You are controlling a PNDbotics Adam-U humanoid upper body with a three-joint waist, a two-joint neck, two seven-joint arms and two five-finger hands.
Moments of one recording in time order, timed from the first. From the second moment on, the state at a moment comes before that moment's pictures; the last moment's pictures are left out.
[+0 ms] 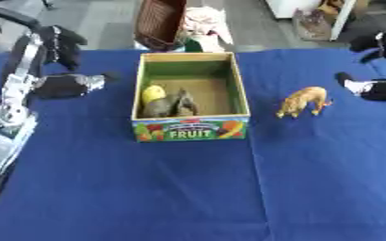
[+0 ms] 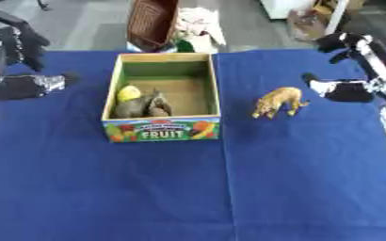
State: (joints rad) left arm -0.31 0.56 -0.04 -1.79 -0.08 0.23 0.17; right arm -0.85 -0.47 0.11 -1.00 0.43 -0.39 0.19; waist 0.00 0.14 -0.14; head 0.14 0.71
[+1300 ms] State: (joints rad) left arm -0.27 0.51 -0.03 -1.82 -0.06 0.23 0.18; right arm -0.93 -0.37 0.03 -0.61 0.87 -0.54 0.09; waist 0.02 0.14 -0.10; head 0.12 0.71
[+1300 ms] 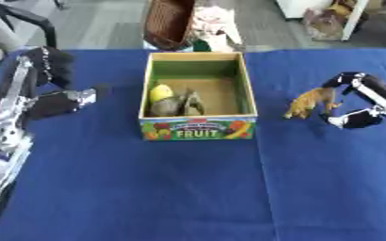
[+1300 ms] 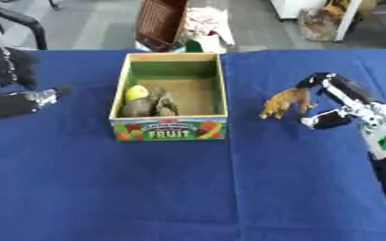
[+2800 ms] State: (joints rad) left arm -0.27 0.50 -0.03 -1.82 -0.06 0.23 0.17; right arm -0.94 -0.34 0.01 -0.56 0.97 -0.54 0.06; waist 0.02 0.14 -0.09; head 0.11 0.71
